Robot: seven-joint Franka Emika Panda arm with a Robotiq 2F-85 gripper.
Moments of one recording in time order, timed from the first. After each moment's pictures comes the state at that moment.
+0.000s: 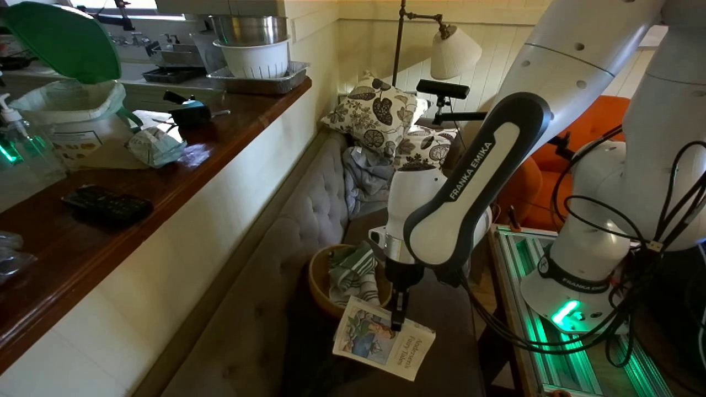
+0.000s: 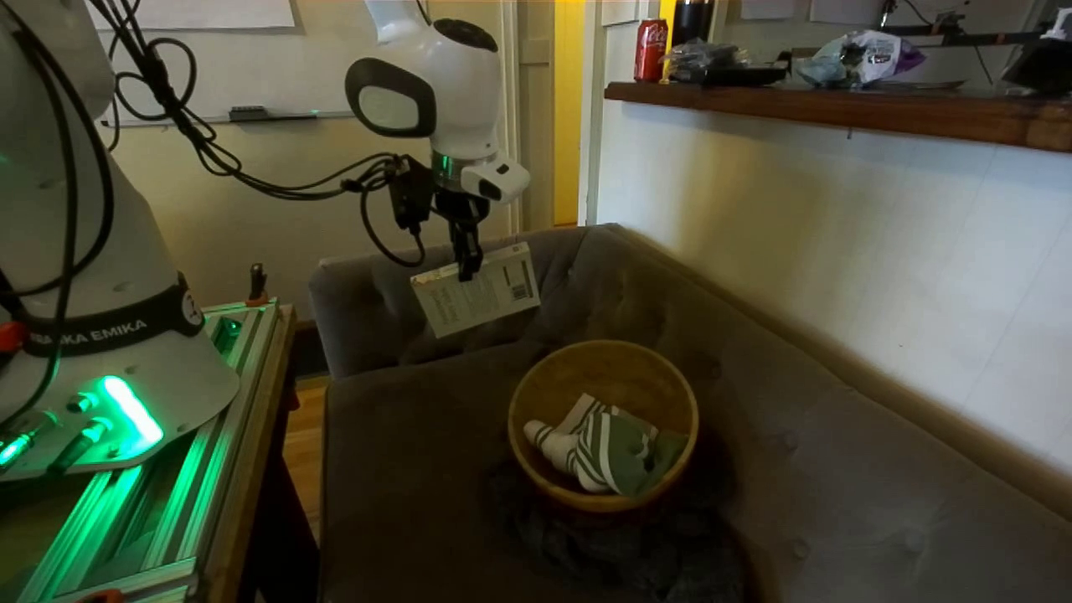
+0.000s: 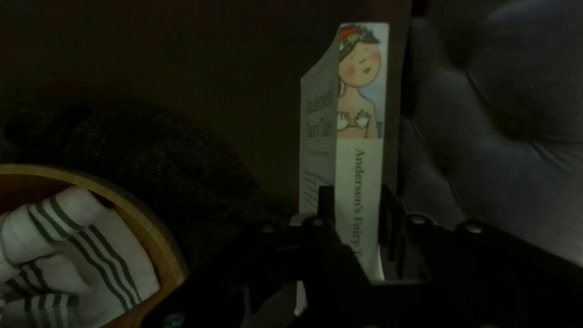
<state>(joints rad) 0.12 0.10 0.25 -2.69 0.85 2.78 -0.44</state>
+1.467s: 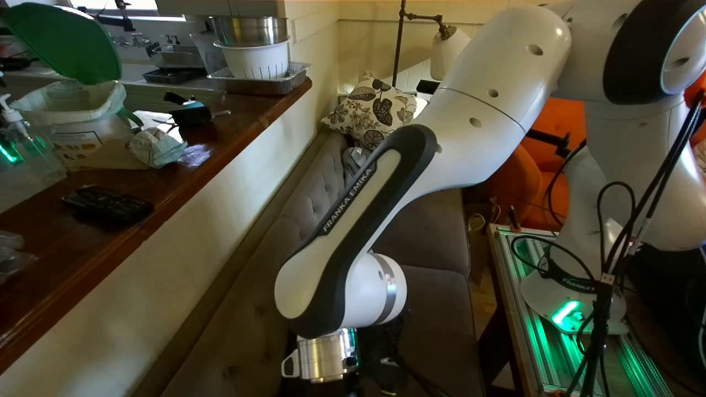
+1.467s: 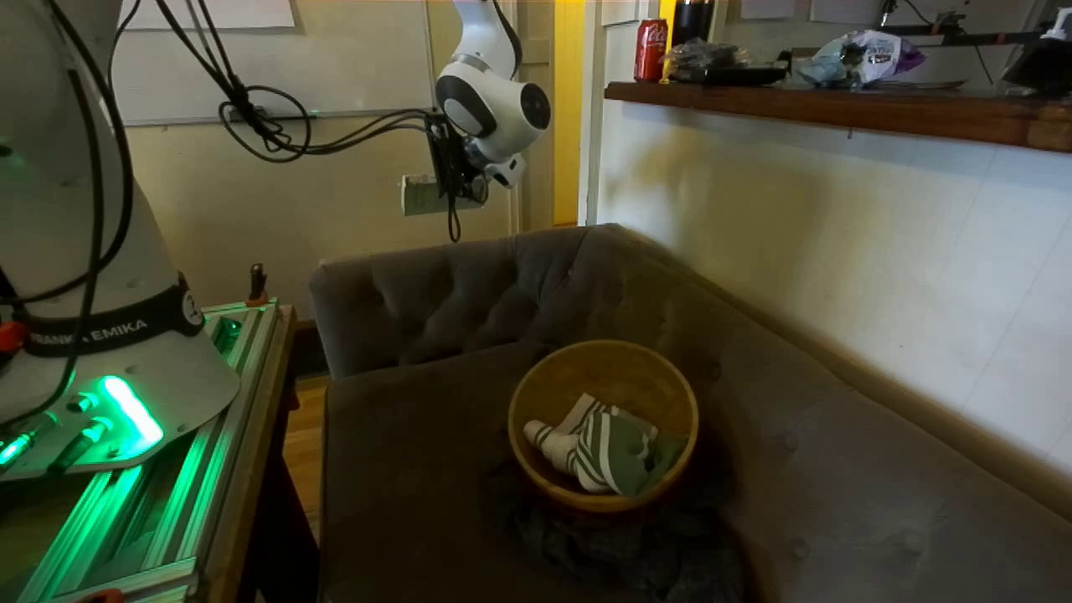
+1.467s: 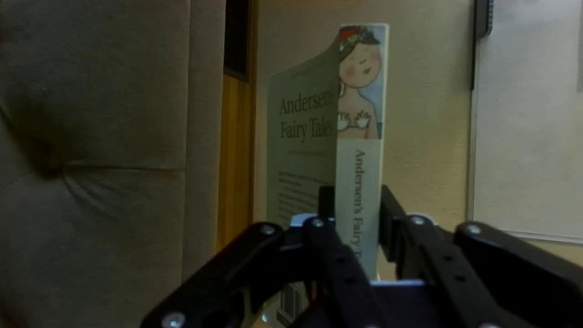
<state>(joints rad) 0.28 0.53 0.32 -2.02 1.29 2.20 -0.70</state>
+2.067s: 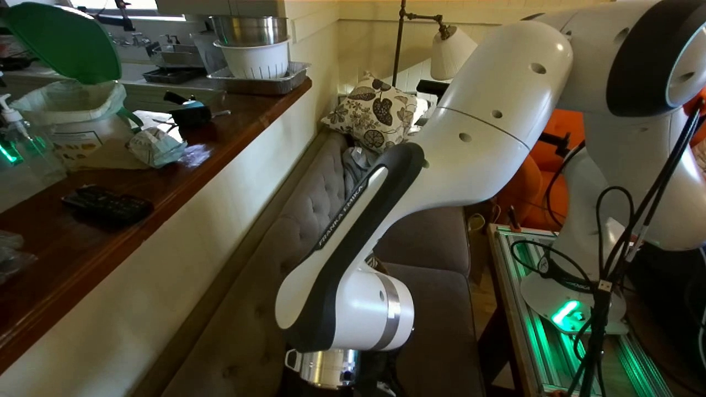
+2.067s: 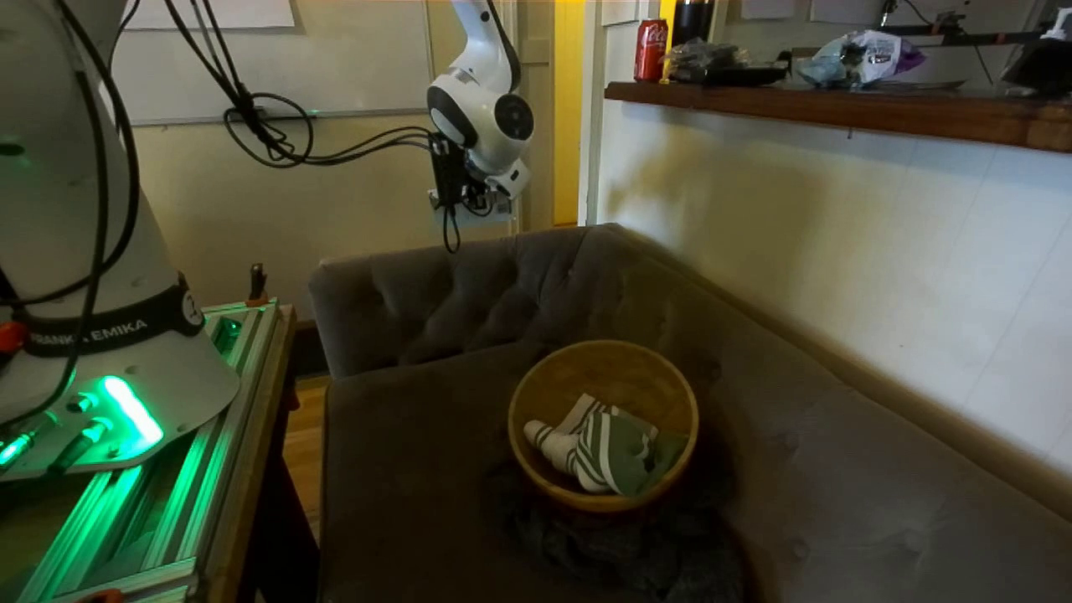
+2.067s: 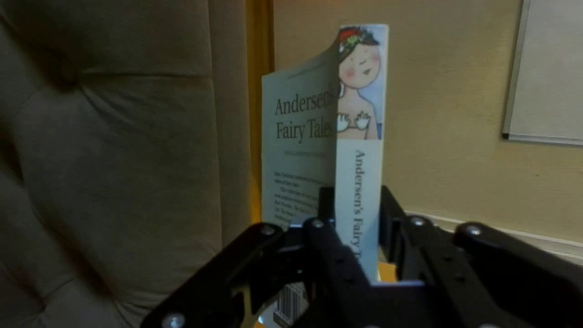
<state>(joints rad) 0.34 0.57 0.31 -2.01 1.56 2.45 -0.83</state>
